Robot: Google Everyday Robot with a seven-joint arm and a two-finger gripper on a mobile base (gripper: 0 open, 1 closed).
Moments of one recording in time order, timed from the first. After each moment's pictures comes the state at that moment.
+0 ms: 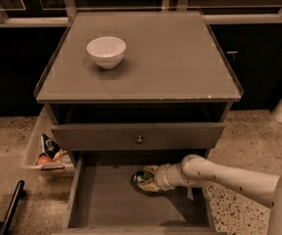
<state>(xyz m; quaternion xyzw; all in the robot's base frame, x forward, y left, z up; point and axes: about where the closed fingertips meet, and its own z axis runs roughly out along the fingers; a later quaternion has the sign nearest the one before) 0.544 -0.038 0.379 -0.54 0.74 0.25 0.33</state>
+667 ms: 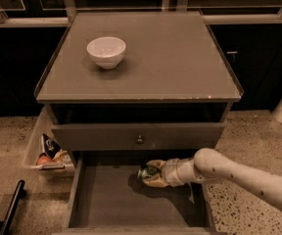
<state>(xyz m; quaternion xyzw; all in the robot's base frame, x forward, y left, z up) 0.528 -0.054 0.447 -0.56 0.71 0.26 0.35</state>
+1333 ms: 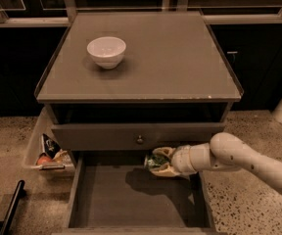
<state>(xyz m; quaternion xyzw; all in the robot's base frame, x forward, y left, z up) 0.524 -0.078 0.538 -0.59 0.67 0.26 0.38</state>
